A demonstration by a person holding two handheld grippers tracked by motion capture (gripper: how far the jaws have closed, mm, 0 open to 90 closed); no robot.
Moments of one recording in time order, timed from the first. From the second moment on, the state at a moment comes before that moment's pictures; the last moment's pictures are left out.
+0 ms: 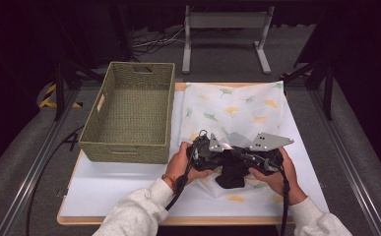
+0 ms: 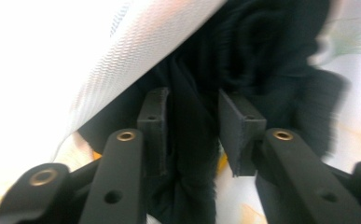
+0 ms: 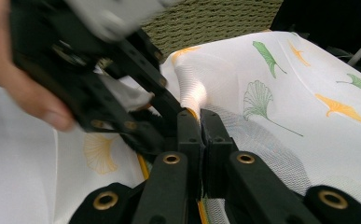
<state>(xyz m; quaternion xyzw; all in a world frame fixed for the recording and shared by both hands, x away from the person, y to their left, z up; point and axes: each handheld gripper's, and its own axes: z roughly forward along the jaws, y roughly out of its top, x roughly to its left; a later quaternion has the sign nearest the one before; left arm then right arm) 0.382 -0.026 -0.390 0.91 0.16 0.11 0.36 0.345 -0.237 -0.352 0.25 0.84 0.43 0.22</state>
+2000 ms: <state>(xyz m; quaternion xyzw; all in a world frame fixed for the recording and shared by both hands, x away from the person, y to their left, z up) 0.386 -0.033 -0.421 0.88 0.22 0.12 0.41 0.343 -0.240 -0.370 0.25 0.86 0.39 0.18</state>
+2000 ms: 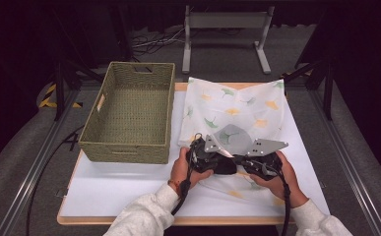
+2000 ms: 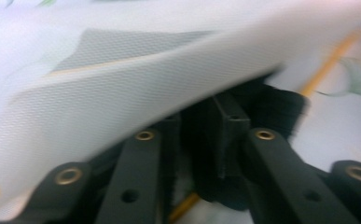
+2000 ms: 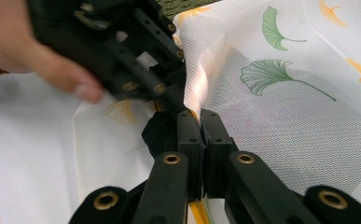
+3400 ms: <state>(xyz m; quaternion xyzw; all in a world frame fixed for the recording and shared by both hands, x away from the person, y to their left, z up) 0.416 -0.038 -0.429 0.87 0.28 0.15 0.37 0.340 -0.246 -0.369 0.26 0.87 0.39 0.18</state>
